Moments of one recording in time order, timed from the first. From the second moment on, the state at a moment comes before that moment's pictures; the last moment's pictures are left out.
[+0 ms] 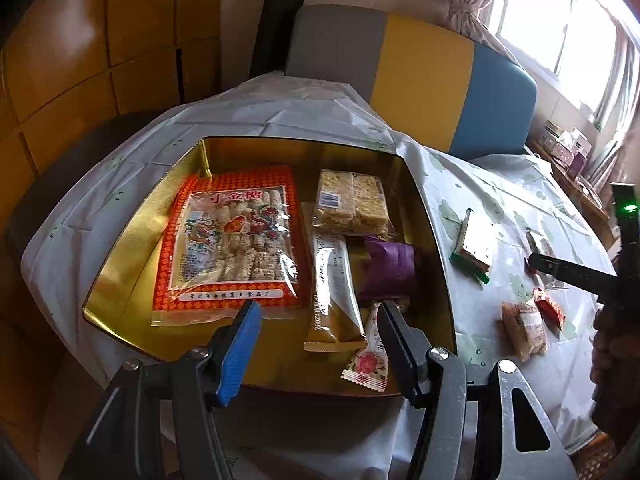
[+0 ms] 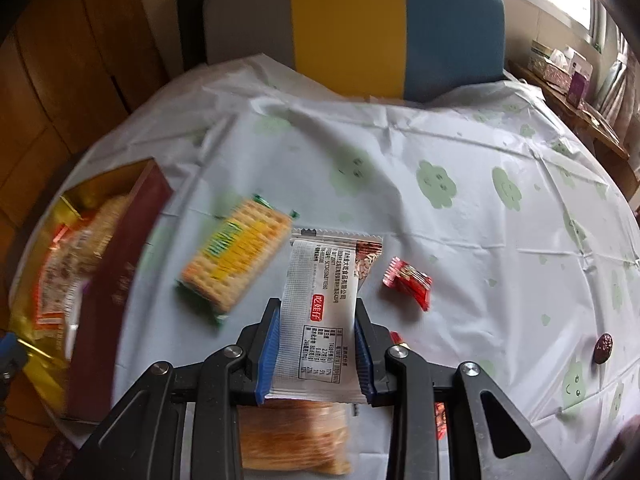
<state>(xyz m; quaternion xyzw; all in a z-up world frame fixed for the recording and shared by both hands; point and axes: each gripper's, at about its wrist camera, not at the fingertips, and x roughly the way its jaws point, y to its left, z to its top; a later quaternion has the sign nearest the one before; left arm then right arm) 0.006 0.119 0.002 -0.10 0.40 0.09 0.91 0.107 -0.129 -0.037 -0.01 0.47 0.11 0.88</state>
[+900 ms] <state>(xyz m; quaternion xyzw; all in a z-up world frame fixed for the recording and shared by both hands) -0.008 0.206 0.012 -0.16 0.36 0.20 0.90 0.034 0.073 -0.023 -0.07 0.47 0.39 0.79</state>
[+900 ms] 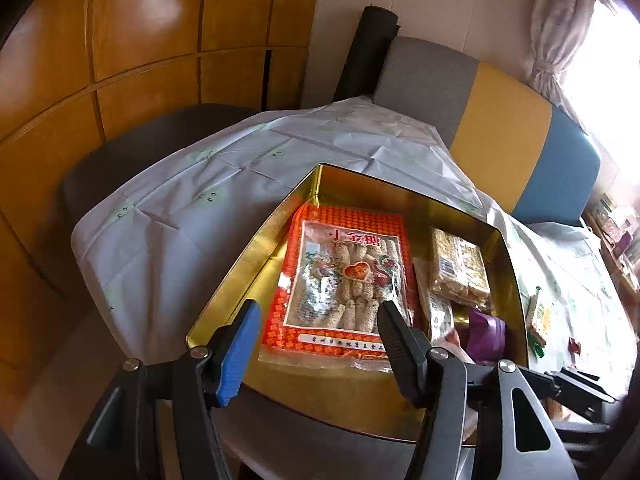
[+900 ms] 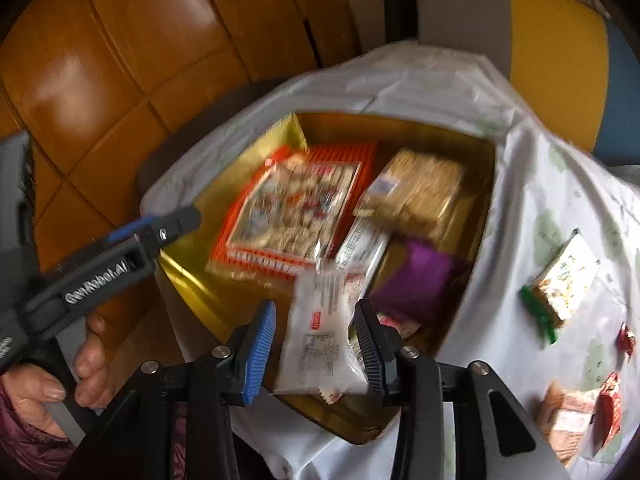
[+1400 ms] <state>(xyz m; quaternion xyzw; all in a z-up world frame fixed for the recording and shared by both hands) -0.003 0.178 0.010 -0.13 0.37 0.17 0.90 0.030 0.023 -0.014 -0.07 0.44 0.35 0.82</state>
